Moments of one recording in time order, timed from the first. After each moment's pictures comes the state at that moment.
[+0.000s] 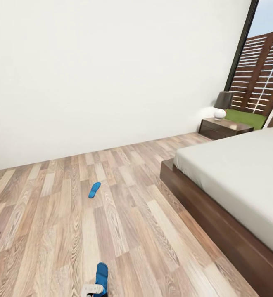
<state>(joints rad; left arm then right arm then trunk) -0.35 -0.02 0.26 -0.19 -0.11 -0.22 -0.47 -0.11 -0.17 -0.40 -0.32 -0.09 0.09 0.81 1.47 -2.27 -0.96</state>
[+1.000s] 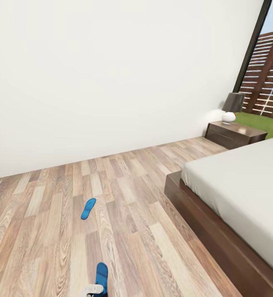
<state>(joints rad) -0.35 -0.02 0.26 -0.19 -0.11 -0.22 -0.47 -0.11 -0.17 -0.40 -0.32 -0.09 0.09 0.81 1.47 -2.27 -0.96</state>
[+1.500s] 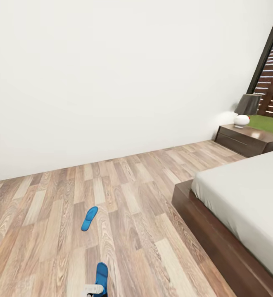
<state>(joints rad) -0.35 -0.02 0.26 -0.19 -0.11 -0.22 -0.47 -0.11 -0.17 -0.40 -0.32 -0.09 0.09 0.81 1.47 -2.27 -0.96</state>
